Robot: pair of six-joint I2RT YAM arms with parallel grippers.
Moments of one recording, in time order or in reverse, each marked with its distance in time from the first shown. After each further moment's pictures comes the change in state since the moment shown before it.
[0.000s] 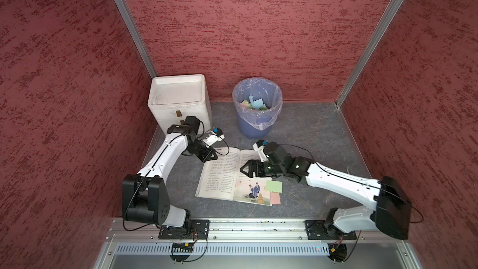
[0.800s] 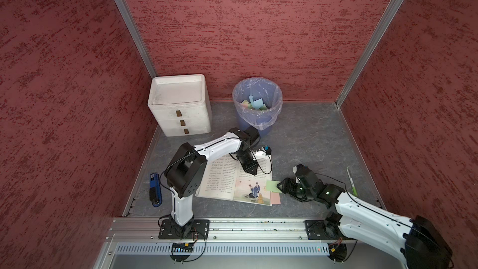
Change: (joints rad) left arm -0.555 0.452 0.265 0.115 -0.067 -0.164; right arm -0.182 -0.382 -0.580 0.063 0.035 0.241
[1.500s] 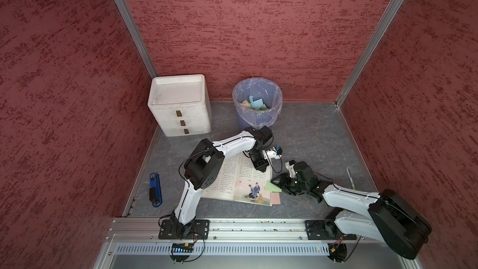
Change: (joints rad) left arm -0.072 0.201 0.220 -0.005 -0.087 0.000; right arm -0.107 0.299 -0.036 0.463 -0.230 0.009
